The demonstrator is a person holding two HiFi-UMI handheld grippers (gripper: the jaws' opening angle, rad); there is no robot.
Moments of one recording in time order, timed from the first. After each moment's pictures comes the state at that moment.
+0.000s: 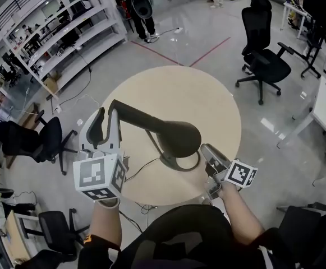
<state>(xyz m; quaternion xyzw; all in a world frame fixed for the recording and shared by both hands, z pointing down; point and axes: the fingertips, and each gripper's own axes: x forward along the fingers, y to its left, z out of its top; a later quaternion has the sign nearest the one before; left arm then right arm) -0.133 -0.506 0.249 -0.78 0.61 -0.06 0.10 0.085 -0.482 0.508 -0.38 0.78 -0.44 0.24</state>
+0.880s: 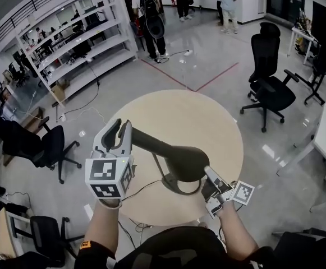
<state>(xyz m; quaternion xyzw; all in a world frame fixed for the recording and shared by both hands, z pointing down) -0.131 -0.546 0.258 -0.79 0.60 -0.09 0.08 0.078 -0.496 0.484 -0.24 0.74 -0.51 0.37</state>
